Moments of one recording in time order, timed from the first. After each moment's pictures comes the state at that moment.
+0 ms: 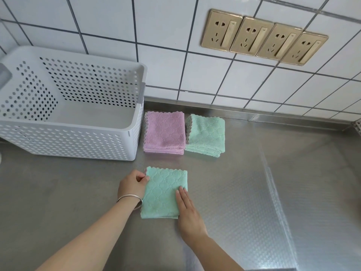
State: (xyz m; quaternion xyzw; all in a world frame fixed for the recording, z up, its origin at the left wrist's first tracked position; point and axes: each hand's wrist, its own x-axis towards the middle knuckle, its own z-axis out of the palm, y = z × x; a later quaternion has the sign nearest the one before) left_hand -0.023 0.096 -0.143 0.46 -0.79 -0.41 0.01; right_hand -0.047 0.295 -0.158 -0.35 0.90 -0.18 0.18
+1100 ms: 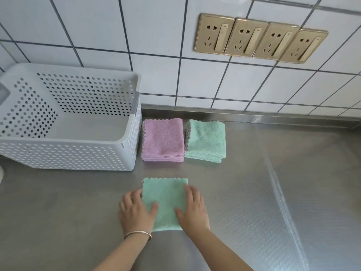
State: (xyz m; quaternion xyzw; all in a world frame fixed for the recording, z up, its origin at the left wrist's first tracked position) left_hand 0.003 0.143 -0.166 0.45 -0.86 -0.23 0.06; right_hand -0.077 0.278 -0.150 -0.24 0.93 -0.21 0.16
